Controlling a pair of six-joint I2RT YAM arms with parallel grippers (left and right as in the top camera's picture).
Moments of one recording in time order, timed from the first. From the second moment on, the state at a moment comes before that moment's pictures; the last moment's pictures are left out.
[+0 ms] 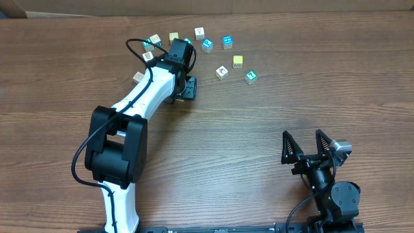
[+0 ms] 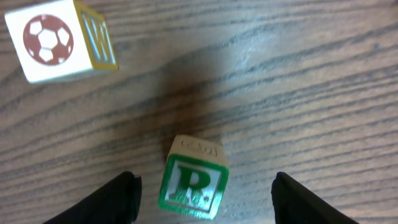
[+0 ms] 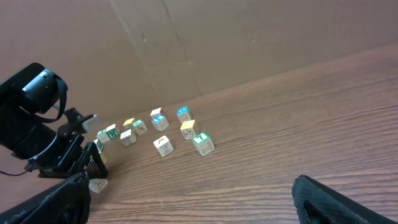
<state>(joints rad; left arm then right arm) -0.33 2.10 1.56 -0.74 -0.07 -0.23 0.11 0.01 0.04 -0.09 -0.07 0.36</state>
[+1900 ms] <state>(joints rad) -0.33 2.11 1.51 -0.66 -0.08 -0.27 0.11 0.01 0.04 -0.09 -0.07 0.36</state>
